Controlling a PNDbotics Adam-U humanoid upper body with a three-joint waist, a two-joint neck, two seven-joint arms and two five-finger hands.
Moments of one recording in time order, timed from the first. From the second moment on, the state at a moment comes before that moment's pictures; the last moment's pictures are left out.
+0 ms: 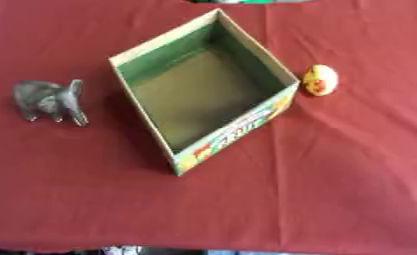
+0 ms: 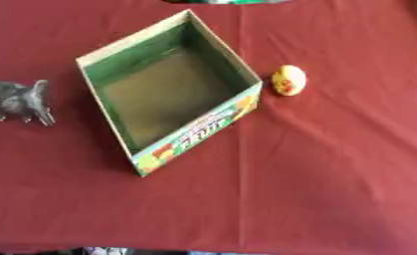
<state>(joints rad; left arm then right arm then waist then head) -0.12 0.46 0.11 -1.98 -0.12 -0.42 0.53 -0.57 -0.93 0.09 -1.98 0.01 -0.10 -0.03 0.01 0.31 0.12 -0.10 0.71</state>
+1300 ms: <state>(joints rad) -0.11 0.46 0.11 -1.98 -0.12 -0.42 0.53 -0.79 -0.97 0.23 -1.98 0.15 -0.04 0.40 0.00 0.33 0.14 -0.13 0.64</state>
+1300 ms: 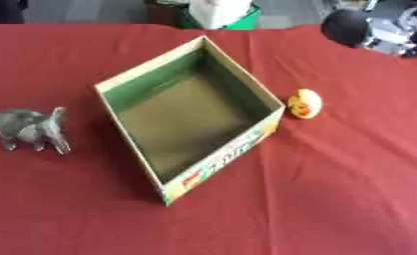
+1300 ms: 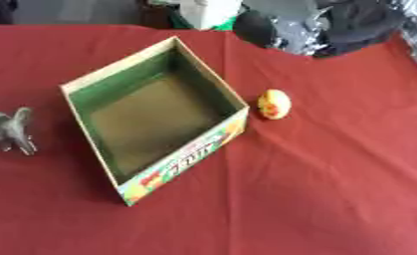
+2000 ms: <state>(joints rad) -0.11 0.45 0.11 -1.98 -0.12 -0.41 0.52 -0.86 -0.94 0.31 -1.79 0.24 -0.11 0.64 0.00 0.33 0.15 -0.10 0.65</state>
